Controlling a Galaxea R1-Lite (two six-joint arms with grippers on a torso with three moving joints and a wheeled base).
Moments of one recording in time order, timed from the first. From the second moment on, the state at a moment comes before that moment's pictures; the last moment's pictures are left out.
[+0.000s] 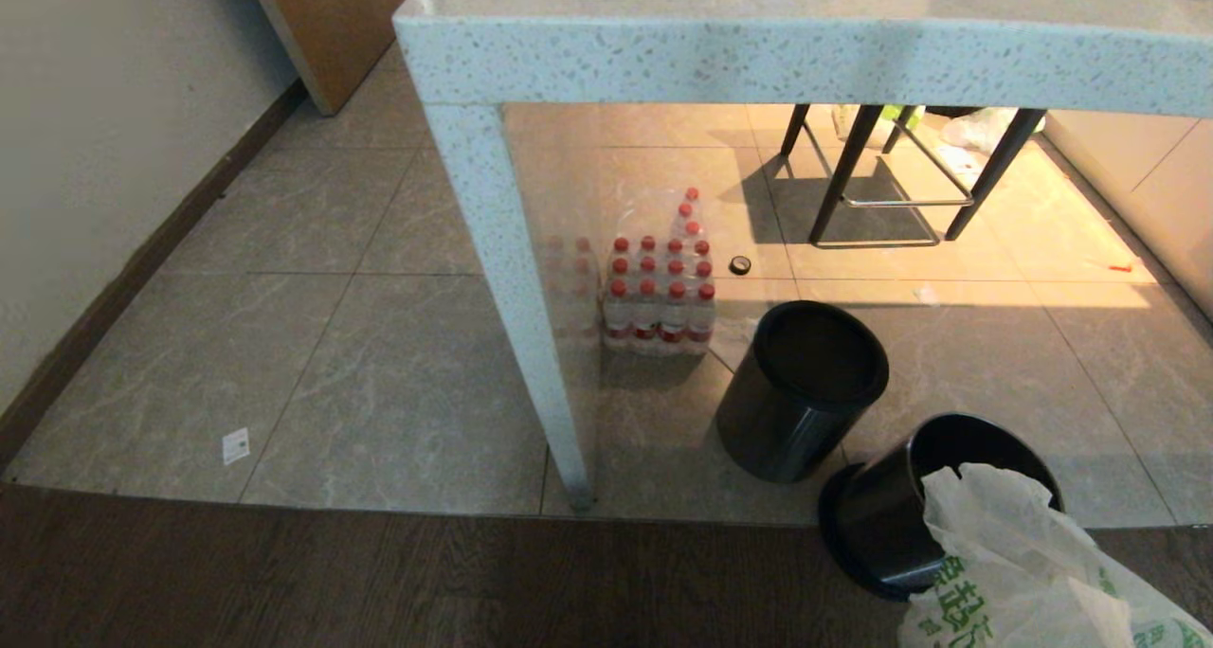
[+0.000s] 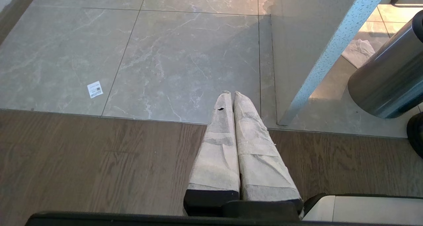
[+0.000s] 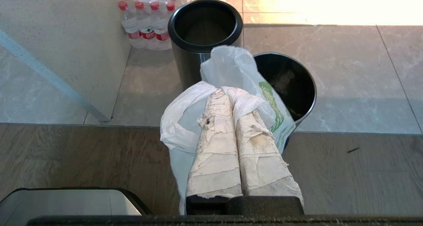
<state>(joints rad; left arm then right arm) 0.00 0.00 0.00 0.00 0.00 0.00 0.00 0.00 0.00 0.00 0.00 -0.01</state>
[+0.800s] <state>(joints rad) 0.00 0.00 0.00 0.00 0.00 0.00 0.00 0.00 0.00 0.00 0.00 -0.01</state>
